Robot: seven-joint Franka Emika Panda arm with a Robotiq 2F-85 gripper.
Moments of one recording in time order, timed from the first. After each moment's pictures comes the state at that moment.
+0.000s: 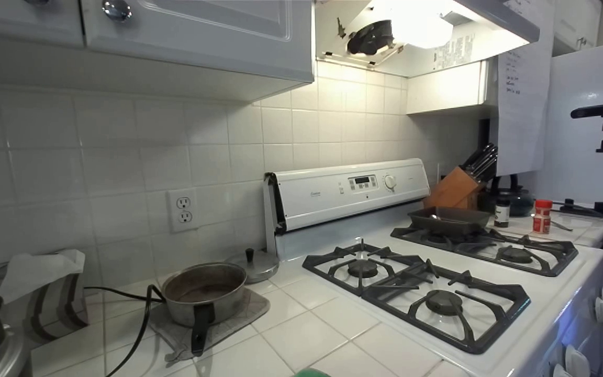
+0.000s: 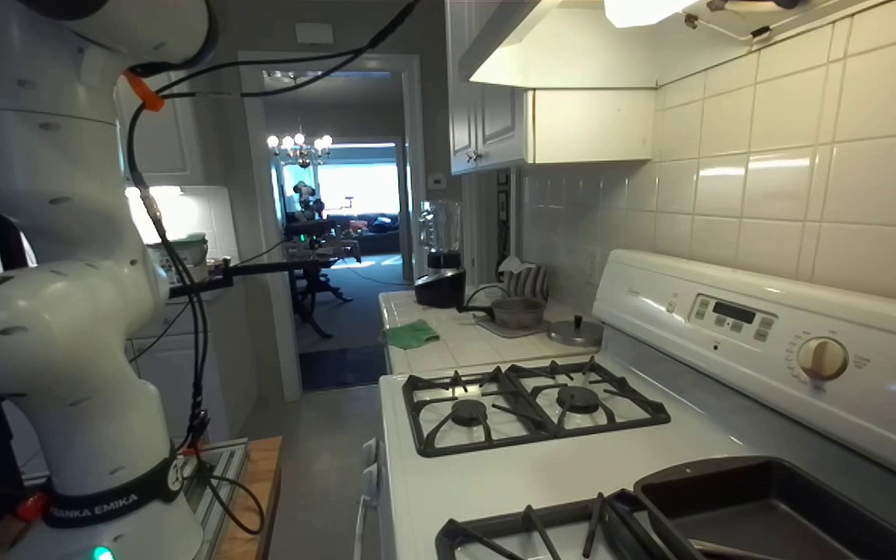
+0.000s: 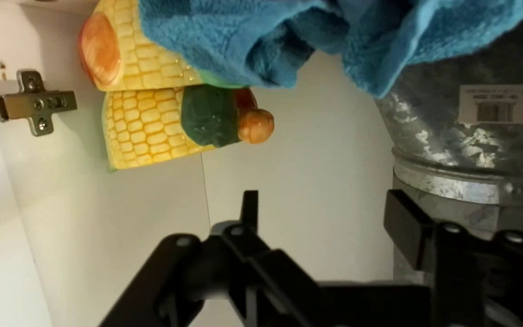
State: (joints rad) arm -0.06 0.07 -0.19 -1.04 -0.30 2.62 0.34
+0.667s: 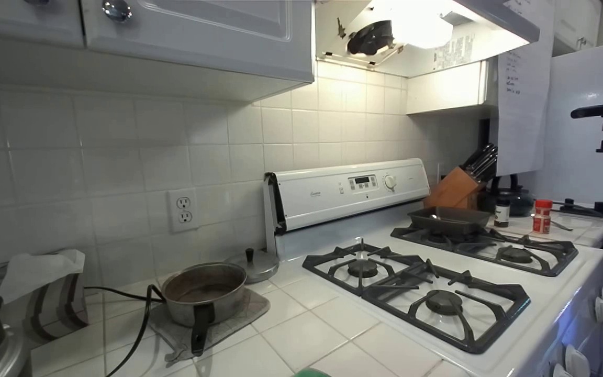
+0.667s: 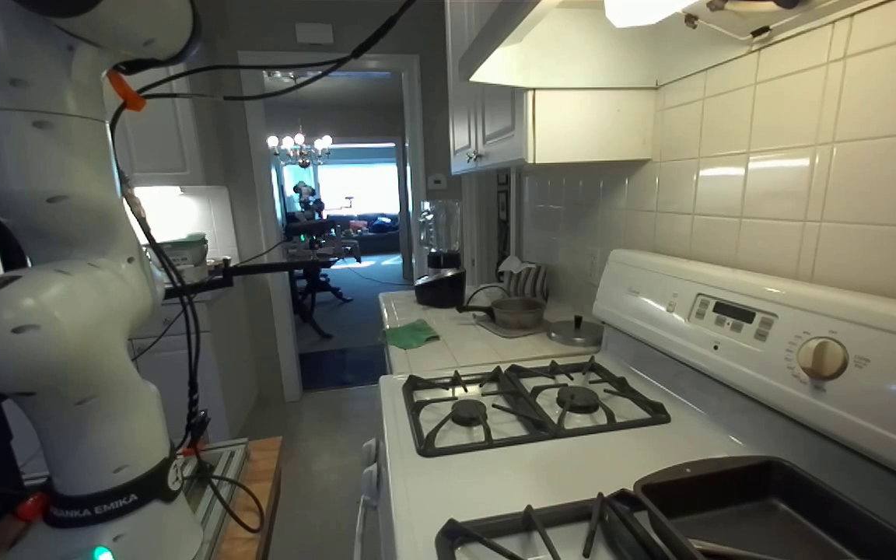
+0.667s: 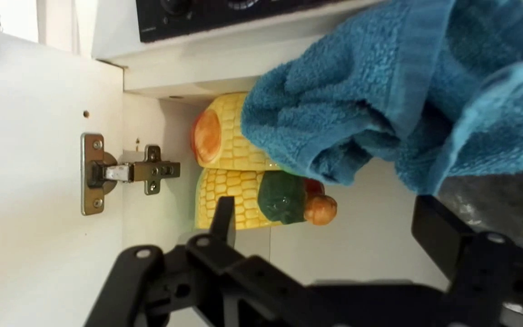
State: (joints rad) arm 0.01 0.02 -0.17 -1.04 -0.61 2.24 0.52
